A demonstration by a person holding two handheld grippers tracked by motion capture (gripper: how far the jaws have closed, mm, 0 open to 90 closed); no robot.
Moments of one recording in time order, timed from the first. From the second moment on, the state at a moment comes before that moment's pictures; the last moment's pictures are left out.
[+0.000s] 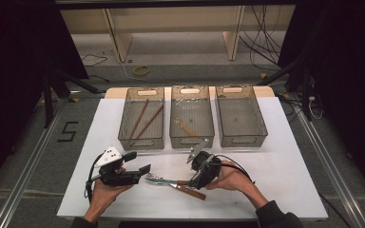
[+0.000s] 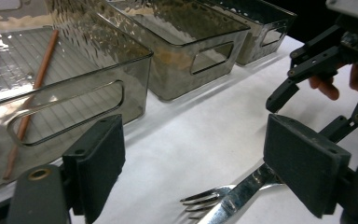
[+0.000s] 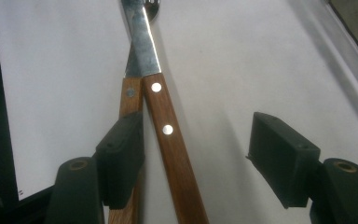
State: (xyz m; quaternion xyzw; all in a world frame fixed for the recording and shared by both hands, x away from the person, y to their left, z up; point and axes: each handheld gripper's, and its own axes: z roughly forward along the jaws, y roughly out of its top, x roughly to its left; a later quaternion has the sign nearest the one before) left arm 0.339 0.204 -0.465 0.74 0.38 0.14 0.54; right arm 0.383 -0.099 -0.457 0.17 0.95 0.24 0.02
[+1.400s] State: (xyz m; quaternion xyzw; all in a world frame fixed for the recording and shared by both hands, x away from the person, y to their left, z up) left arm 0.337 0.202 -0.465 0.74 0.38 0.14 0.54; right arm 0.376 -0.077 -0.469 0.10 0.98 0.19 0.03
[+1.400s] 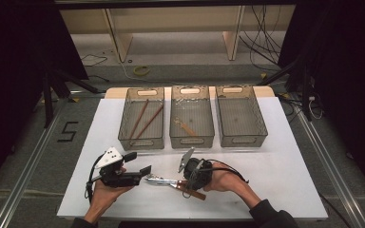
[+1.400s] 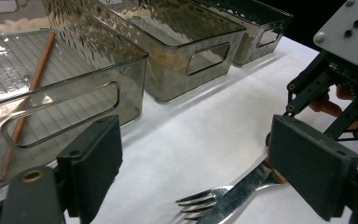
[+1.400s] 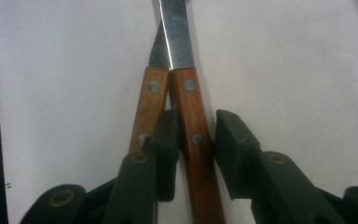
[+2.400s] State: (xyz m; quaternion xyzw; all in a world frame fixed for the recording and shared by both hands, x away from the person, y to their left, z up) left arm 0.337 0.203 -0.464 0.74 0.37 0.15 0.54; right arm 0.376 -0.078 -0.466 0.08 0.98 0.16 0.02
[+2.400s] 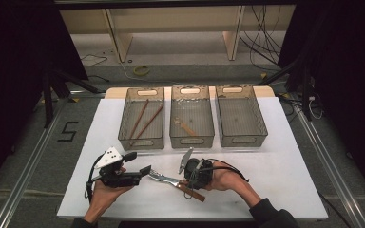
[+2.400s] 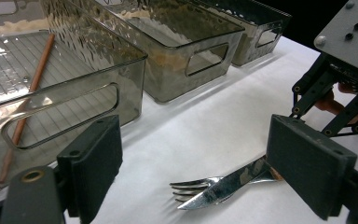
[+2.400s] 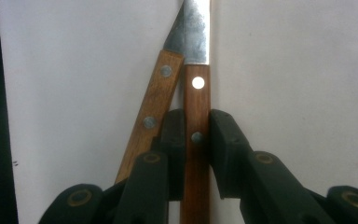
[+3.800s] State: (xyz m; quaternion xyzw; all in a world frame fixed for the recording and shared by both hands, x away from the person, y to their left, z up) left arm 0.337 0.204 -0.465 0.73 0.38 0.15 0.54; right arm 0.398 -0.111 -0.434 0.17 0.95 0.26 0.01
